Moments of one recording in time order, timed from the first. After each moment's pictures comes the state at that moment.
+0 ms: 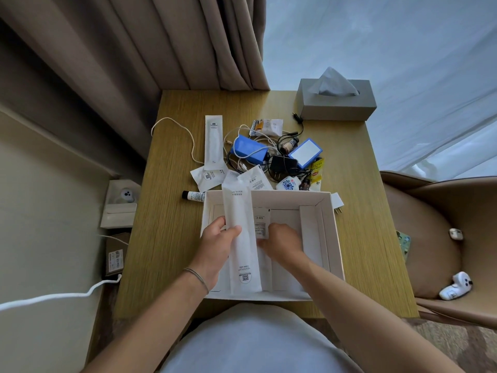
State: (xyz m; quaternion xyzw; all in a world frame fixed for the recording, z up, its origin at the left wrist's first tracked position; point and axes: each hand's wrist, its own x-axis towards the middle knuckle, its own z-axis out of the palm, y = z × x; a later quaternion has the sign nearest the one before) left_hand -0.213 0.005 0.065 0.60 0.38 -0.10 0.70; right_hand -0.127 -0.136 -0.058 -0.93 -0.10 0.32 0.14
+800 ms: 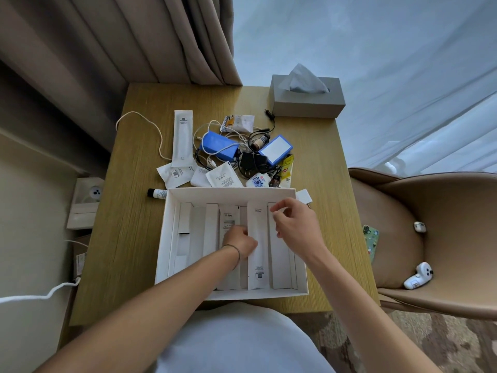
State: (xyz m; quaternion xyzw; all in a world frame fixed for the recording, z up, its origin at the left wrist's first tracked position) left_hand -0.150 -0.086 -0.043 0.74 0.34 -0.28 0.51; right_hand -0.110 -0.216 0.056 -0.89 0.03 0.20 0.42
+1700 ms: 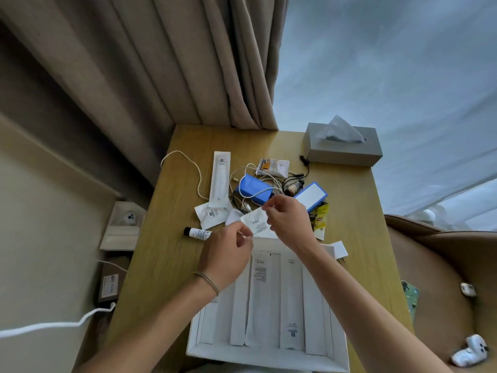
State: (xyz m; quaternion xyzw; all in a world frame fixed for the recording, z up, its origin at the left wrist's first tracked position) left_hand -0.137 0.021 0.068 0.89 0.23 -0.02 0.39; right_hand -0.025 -0.098 0.070 -0.88 -0.06 0.20 0.43
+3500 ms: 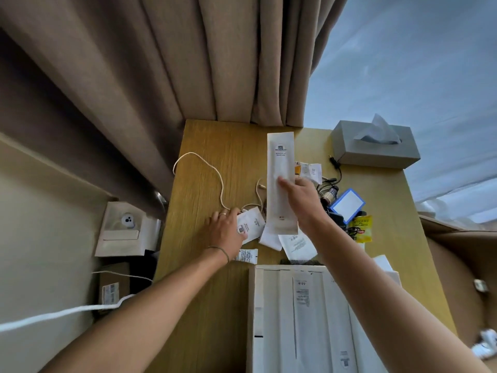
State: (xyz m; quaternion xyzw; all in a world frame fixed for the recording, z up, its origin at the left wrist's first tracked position) left_hand -0.061 0.169 -0.065 0.95 0.20 -0.10 0.21; right_hand 0.041 0.028 0.050 -0.77 0.10 0.25 0.59
